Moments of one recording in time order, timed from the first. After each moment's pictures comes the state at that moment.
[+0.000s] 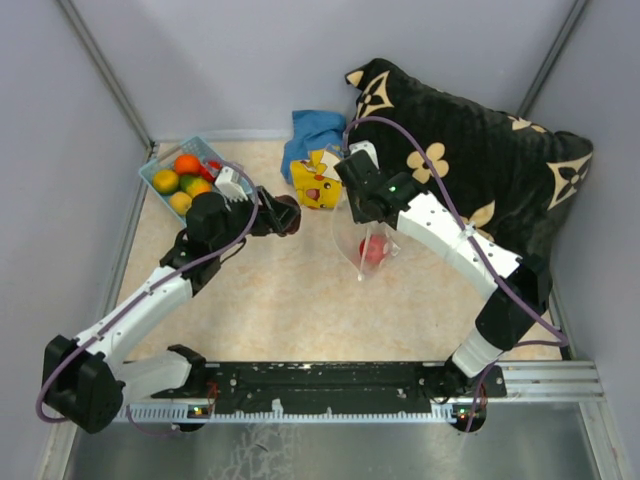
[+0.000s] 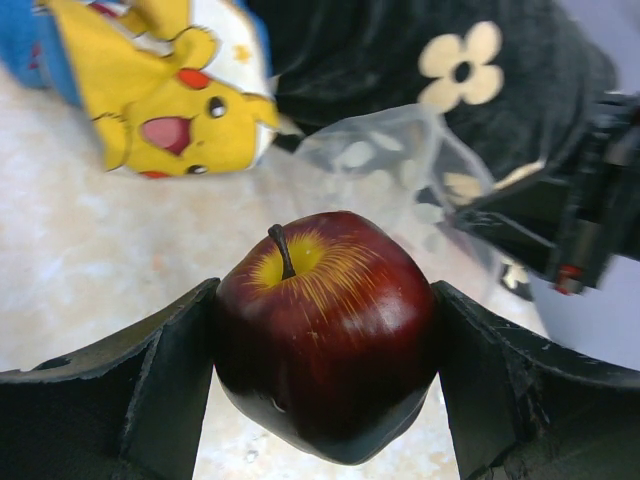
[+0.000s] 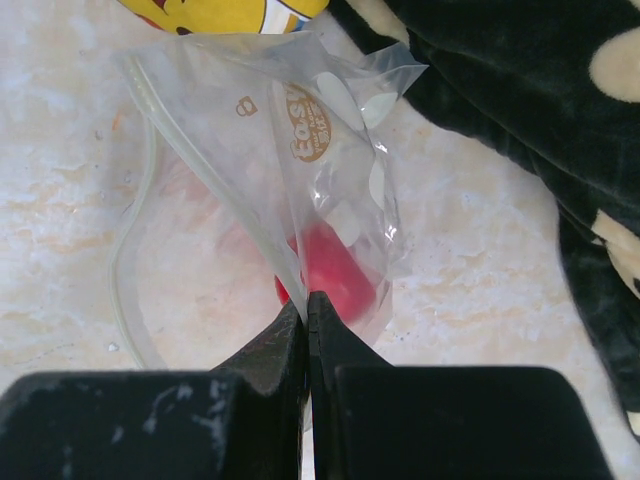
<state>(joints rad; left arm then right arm) -0.47 1.13 0.80 0.10 0.13 -0.60 0.73 1.59 1.55 -0.86 0.44 0.30</state>
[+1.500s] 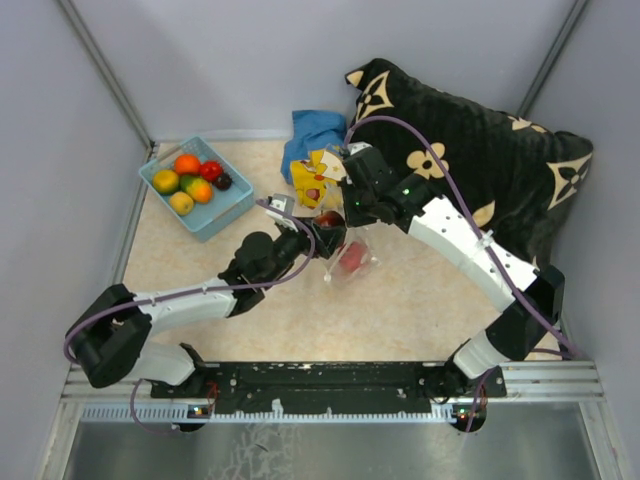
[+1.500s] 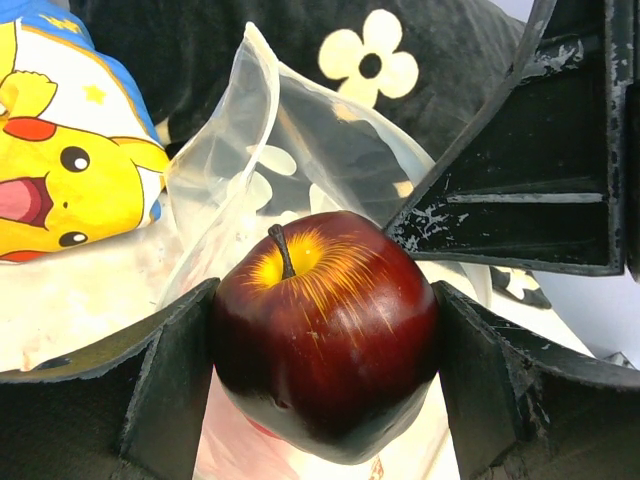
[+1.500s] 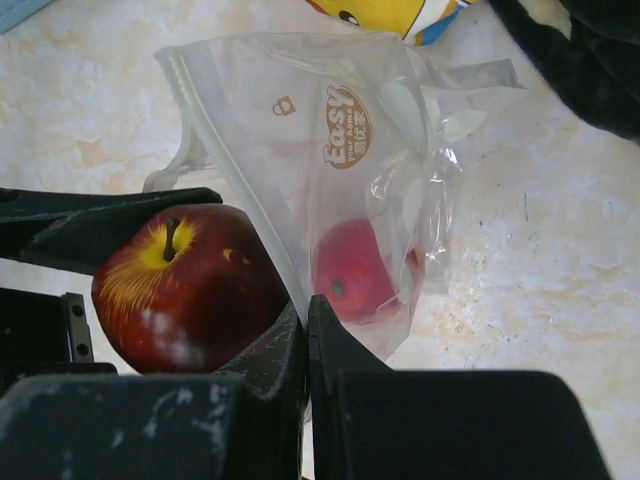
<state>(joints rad) -0.86 1.36 0.61 0.82 -0.16 -0.46 0.73 1.52 1.55 -0.85 0.16 0.38</state>
